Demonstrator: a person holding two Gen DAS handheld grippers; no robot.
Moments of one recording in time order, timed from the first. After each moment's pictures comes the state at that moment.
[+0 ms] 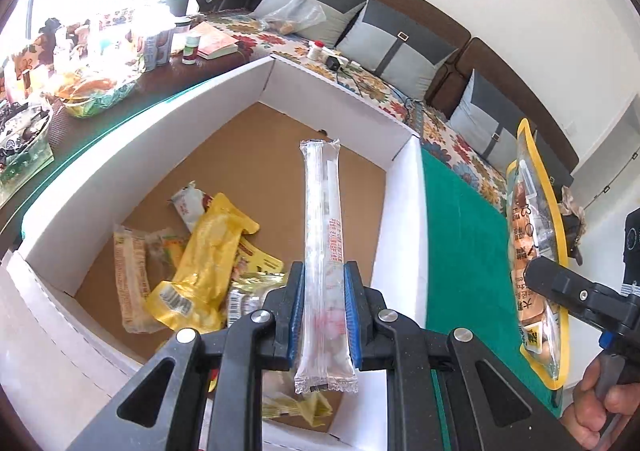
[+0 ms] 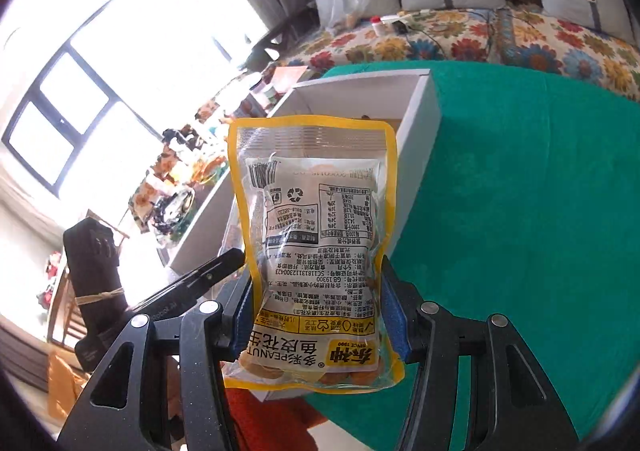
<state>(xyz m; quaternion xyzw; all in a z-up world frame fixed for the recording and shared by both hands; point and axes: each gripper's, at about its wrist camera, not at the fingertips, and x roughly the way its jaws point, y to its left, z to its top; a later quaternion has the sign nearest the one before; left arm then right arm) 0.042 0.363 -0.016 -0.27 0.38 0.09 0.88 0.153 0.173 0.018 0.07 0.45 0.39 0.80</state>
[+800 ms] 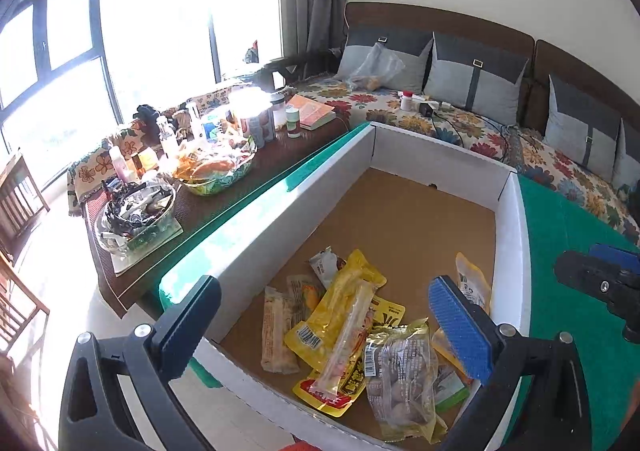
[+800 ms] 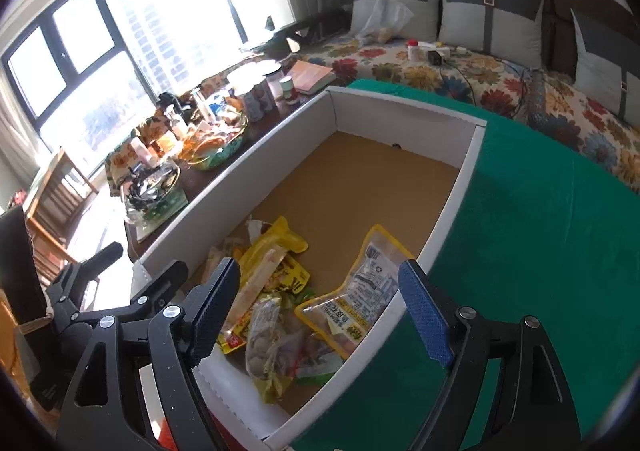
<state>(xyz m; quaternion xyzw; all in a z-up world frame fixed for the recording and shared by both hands) 0.010 0.355 0.031 -0.11 0.34 0.30 0.89 0.159 0.225 0.041 -0.05 0.41 0.35 0.84</state>
